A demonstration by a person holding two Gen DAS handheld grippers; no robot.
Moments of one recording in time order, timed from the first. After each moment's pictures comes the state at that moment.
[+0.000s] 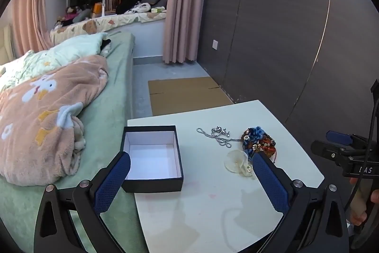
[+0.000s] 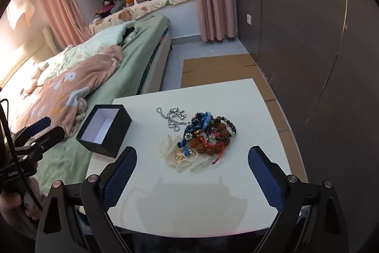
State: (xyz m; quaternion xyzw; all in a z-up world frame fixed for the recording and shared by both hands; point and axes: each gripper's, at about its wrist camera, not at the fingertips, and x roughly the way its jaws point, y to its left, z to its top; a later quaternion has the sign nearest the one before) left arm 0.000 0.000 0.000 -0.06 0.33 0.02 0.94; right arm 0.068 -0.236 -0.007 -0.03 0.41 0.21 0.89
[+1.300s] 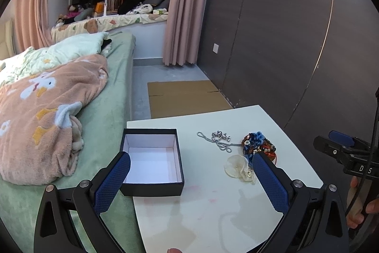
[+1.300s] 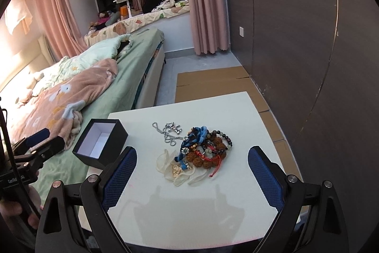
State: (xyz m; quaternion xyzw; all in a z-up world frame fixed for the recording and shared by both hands) left arm 0.006 0.006 -0.004 -0.08 0.32 0.01 0.94; right arm 0.061 -0.226 -0.004 -0.04 0.37 0.17 0.91
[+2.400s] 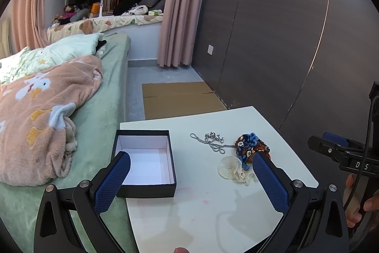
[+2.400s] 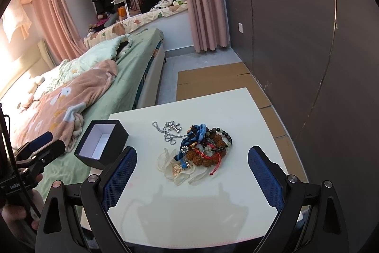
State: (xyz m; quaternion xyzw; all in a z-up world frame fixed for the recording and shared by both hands) left arm 0.004 0.002 -0.005 -0.08 0.31 0.00 0.95; right arm 0.063 -0.232 -0.003 -0.02 0.37 0.17 0.91
